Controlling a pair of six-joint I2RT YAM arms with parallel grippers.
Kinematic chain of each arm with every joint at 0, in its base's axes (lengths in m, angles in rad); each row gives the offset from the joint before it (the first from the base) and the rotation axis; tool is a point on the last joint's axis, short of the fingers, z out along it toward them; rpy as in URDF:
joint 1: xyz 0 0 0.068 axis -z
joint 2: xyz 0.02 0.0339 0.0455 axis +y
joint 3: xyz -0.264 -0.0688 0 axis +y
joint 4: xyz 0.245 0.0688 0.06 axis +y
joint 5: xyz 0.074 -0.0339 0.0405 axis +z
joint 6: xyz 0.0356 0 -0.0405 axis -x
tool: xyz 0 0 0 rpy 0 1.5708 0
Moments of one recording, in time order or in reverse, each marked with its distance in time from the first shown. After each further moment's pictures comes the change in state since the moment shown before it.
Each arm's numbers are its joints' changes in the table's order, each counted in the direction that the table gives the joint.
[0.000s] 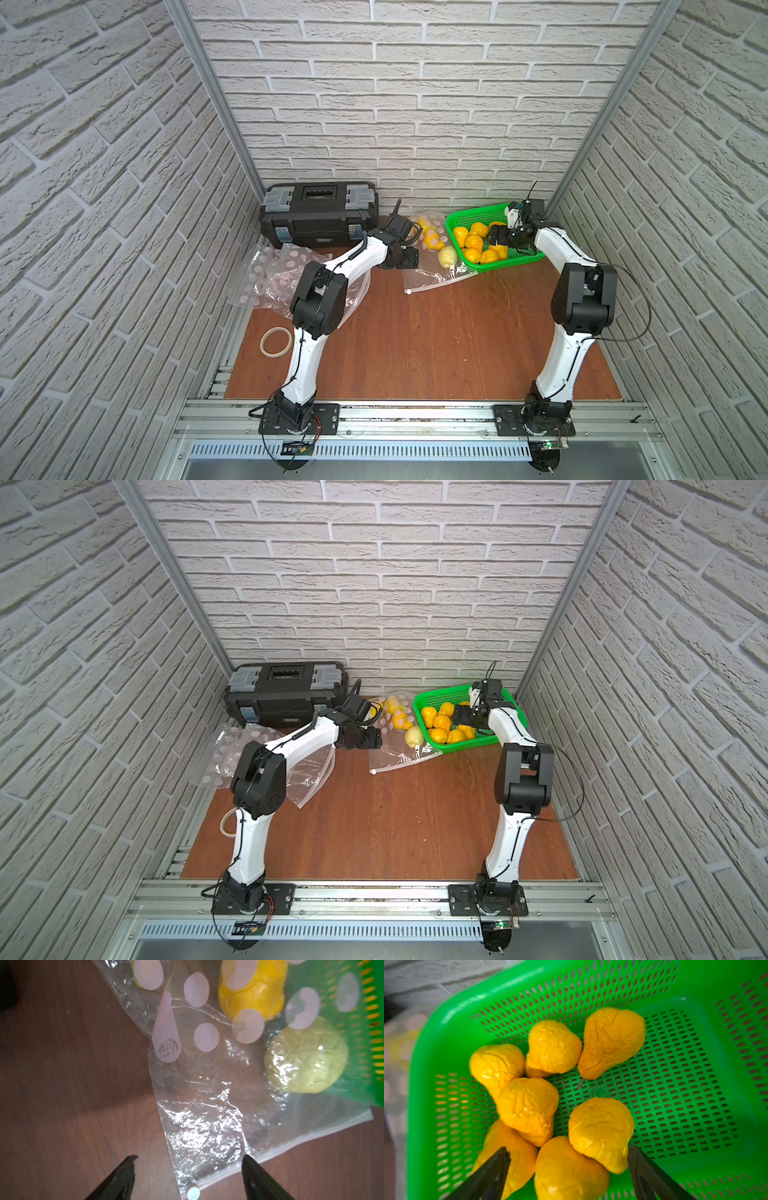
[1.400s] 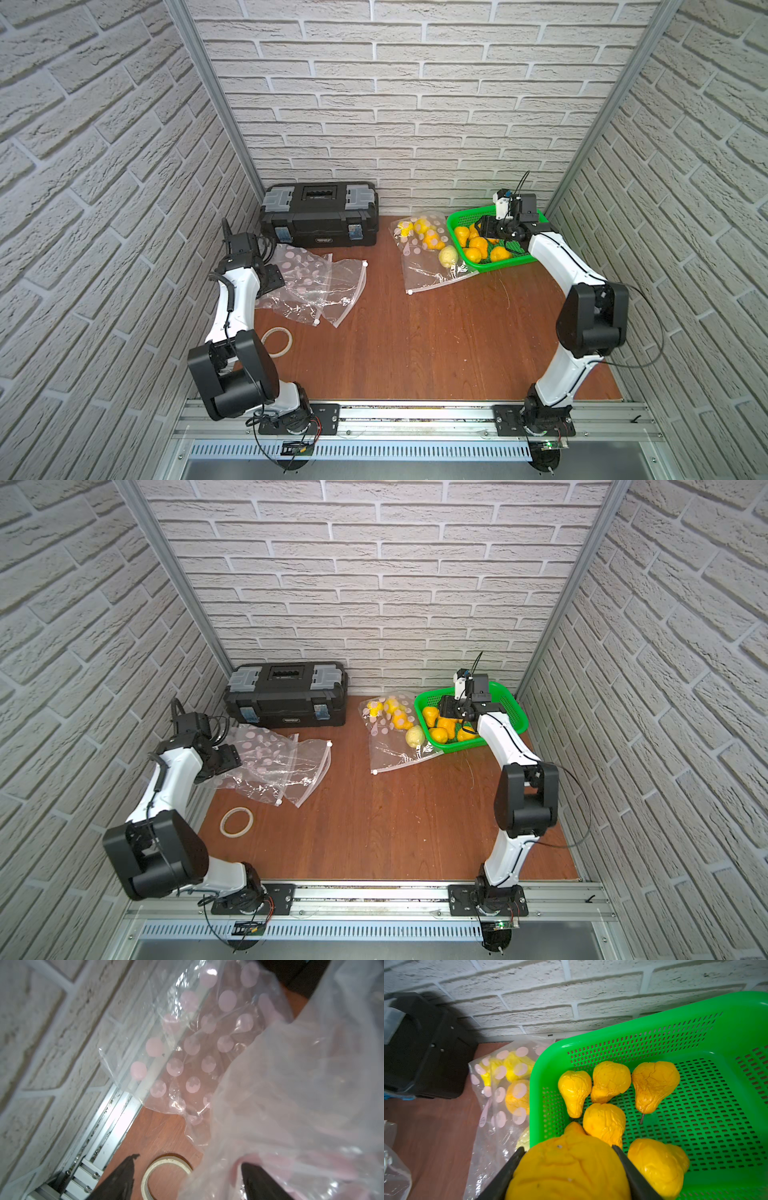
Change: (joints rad) left arm -0.887 -0.789 0.617 0.160 0.209 -0.303; right arm -0.119 -0.062 0.017 -0.117 -0.028 -0.089
